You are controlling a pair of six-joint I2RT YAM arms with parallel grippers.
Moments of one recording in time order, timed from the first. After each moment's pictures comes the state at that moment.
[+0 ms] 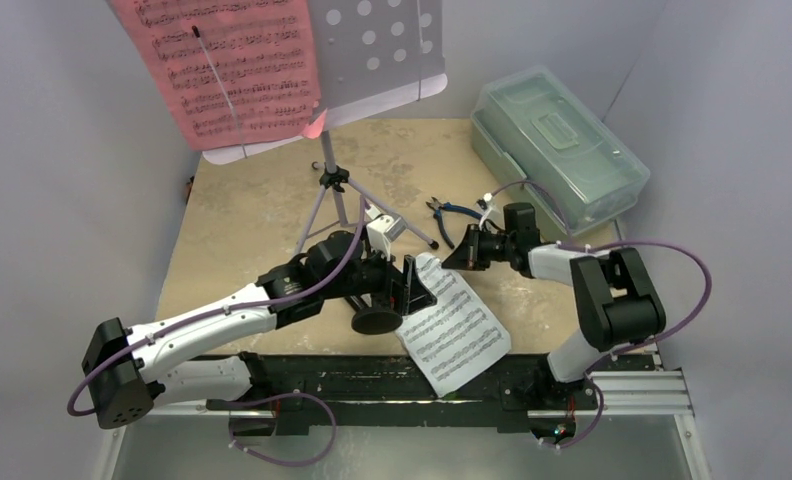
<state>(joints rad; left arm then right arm) -0.99 1.11 0.82 -0.11 0.20 -0.61 0.21 1.63 0.64 0.21 -0.81 0.45</state>
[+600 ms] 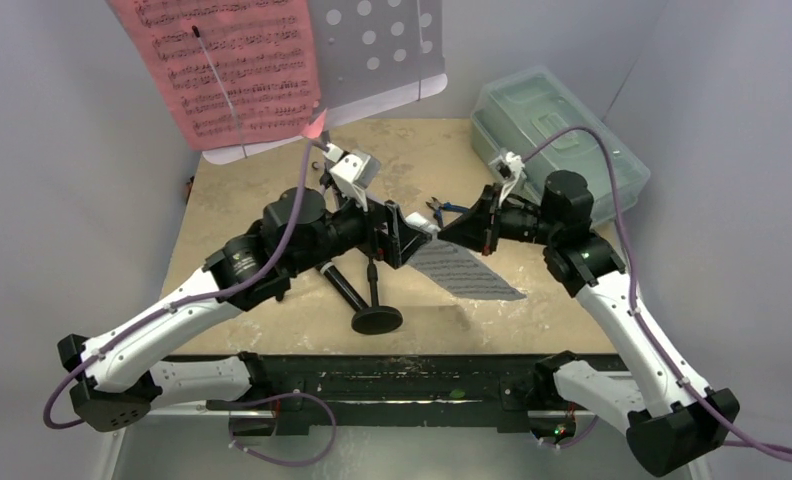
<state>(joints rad) -0.99 1.10 1.26 -0.34 -0.04 -0.45 0.32 0.98 0.99 -0.21 -0.85 0.30</state>
